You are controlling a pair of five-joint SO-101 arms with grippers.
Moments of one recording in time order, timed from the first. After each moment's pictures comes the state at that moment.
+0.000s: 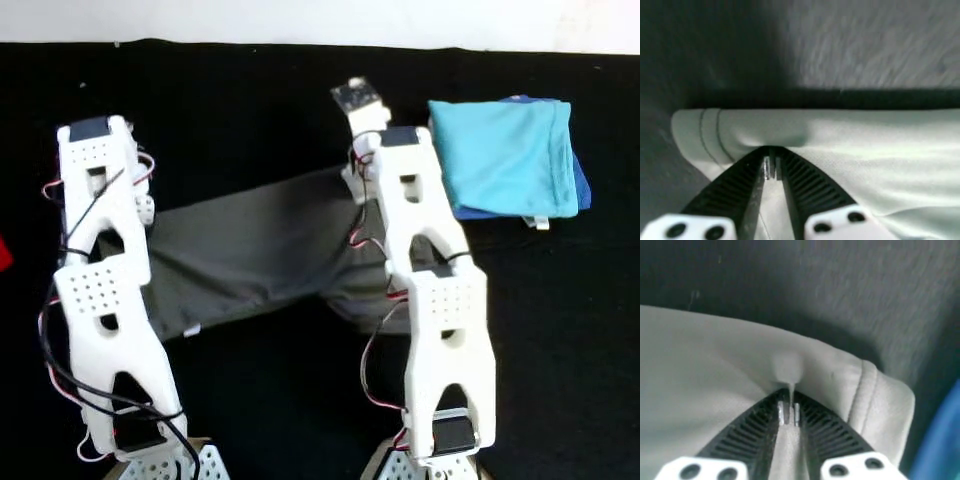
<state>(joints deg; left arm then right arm) -22.2 61.8 -58.1 94.8 -25.4 -14.4 52.8 -44.4 66.9 19.2</state>
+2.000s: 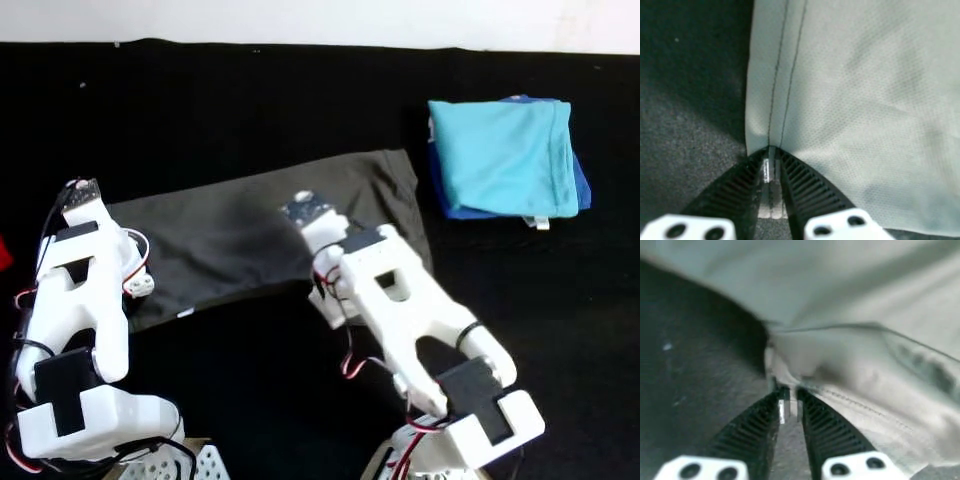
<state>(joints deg) -27.0 -0.6 41.2 49.5 -17.8 -32.2 -2.3 35.6 58.7 15.2</state>
